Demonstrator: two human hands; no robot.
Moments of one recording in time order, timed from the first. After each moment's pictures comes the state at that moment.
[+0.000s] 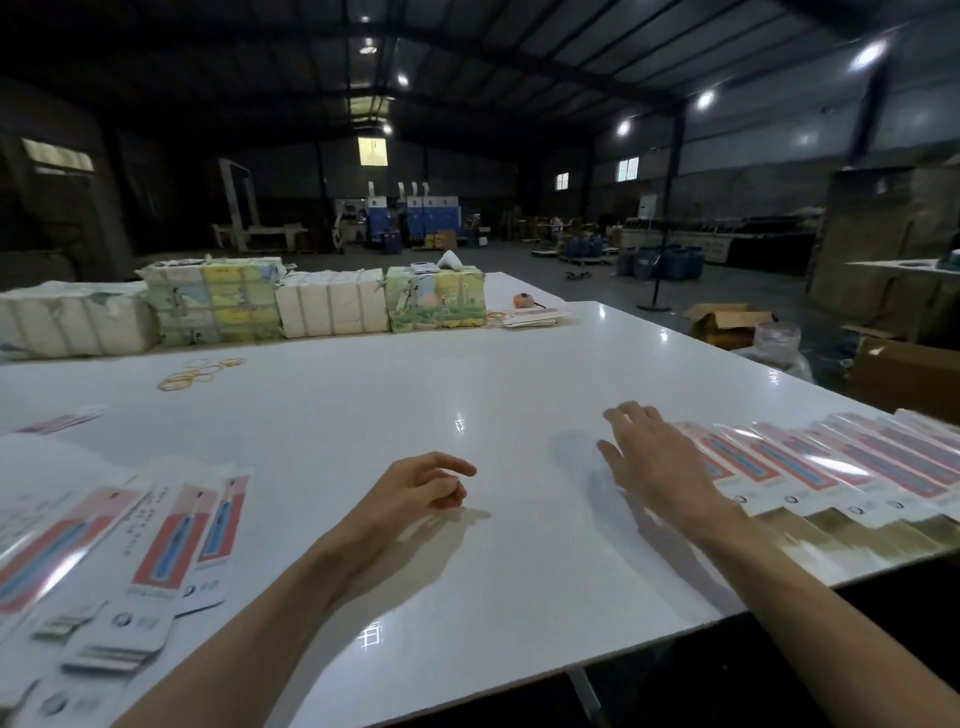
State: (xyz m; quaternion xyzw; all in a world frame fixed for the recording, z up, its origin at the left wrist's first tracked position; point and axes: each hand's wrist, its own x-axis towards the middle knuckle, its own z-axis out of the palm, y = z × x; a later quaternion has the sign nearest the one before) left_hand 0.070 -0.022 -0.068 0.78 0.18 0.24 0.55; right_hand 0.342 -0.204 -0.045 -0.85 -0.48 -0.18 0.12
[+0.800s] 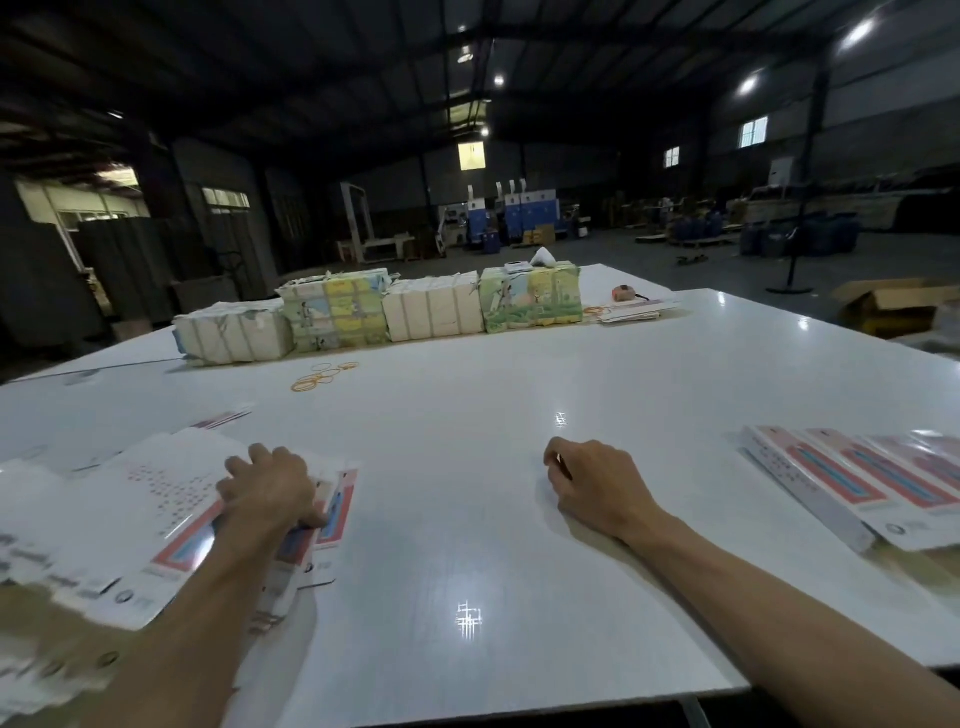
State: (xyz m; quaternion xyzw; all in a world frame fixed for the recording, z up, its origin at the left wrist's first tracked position) left_hand -0.076 0.035 0.003 0.70 0.71 -0.03 -0.04; right_hand 0.255 -0.093 -0.077 -0.74 -0.62 -0.09 0.25
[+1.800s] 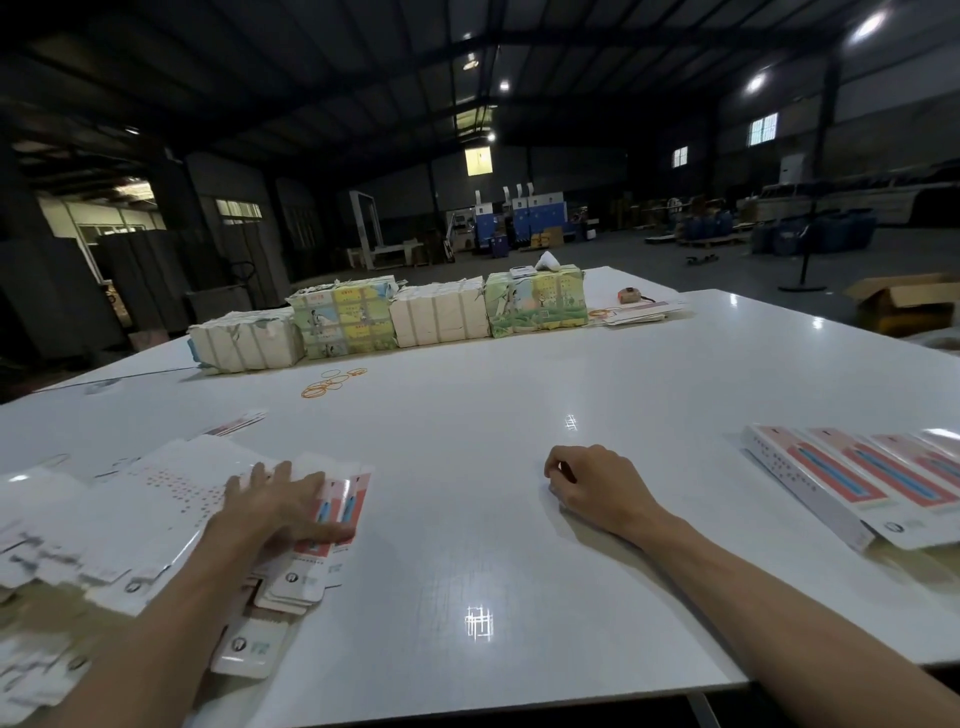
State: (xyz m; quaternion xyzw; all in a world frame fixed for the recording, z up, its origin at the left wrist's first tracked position) left_hand -0.106 0.056 -0.012 0.77 0.63 -0.13 -0.04; right_hand 0.255 -0.100 -0.074 -0.72 -0.63 -0.01 0.30
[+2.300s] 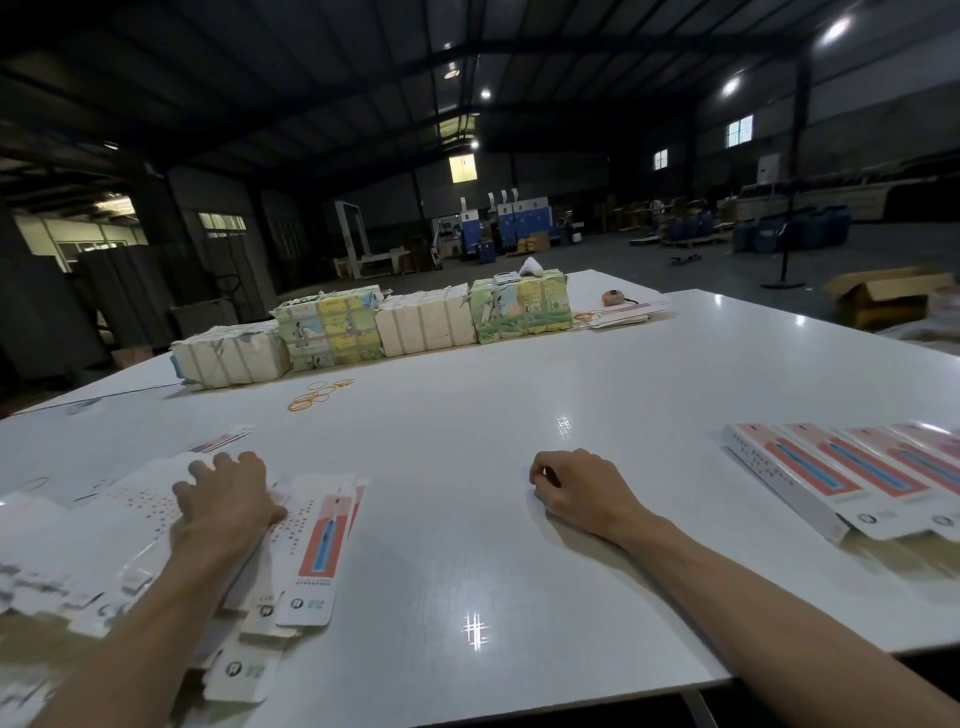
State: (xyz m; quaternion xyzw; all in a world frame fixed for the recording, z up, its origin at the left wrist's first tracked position) left_hand -0.103 0.044 0.013 0.69 0.71 0.00 -0.12; right_hand 0.258 -0.099 -0.075 -0.72 -0.63 0.00 0.29
